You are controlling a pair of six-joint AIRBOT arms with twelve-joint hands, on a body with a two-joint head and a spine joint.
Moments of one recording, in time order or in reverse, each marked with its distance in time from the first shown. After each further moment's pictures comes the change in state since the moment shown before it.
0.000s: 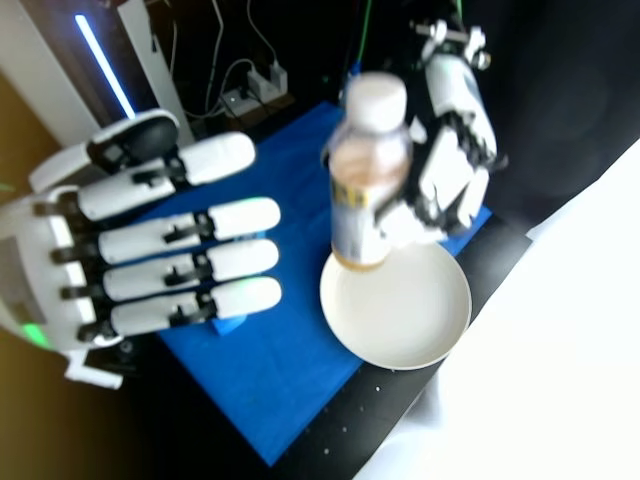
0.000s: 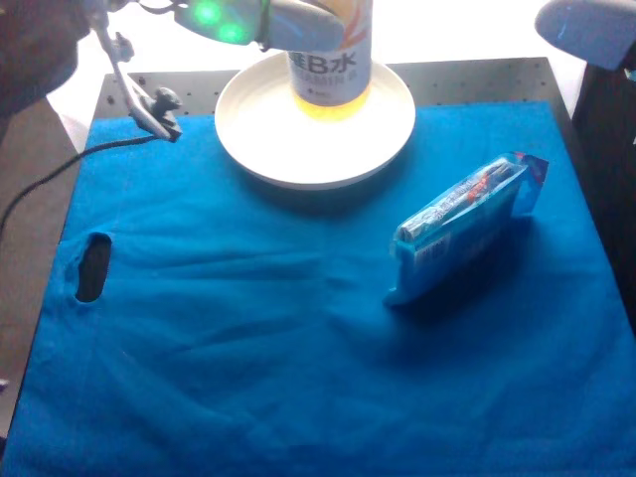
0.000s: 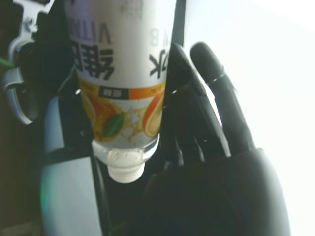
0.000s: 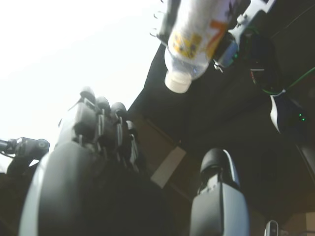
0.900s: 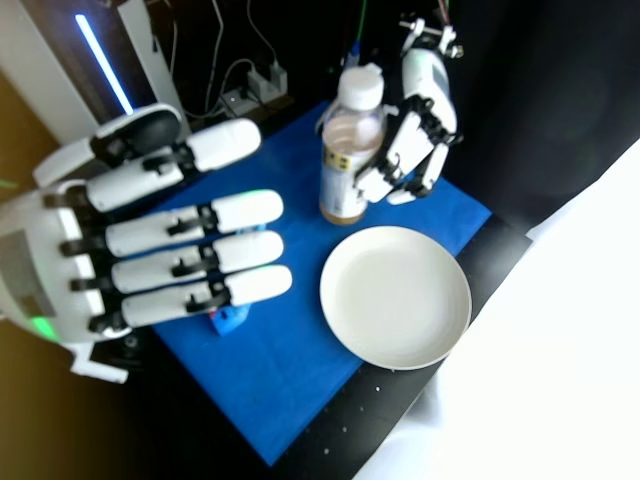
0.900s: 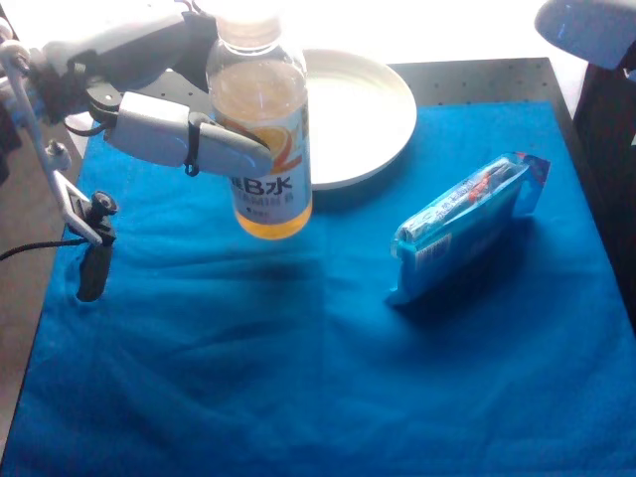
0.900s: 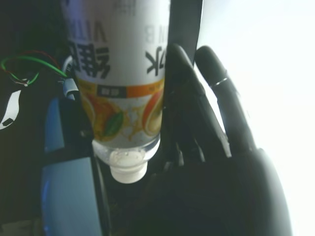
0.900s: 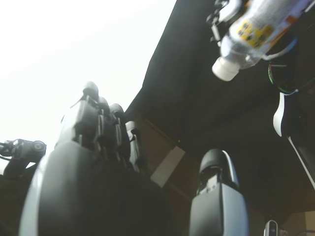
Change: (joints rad) left arm 0.219 0.104 -0.115 -0.054 -0.070 0.014; right arm 0.000 0.000 -0.002 0.004 0.000 0.000
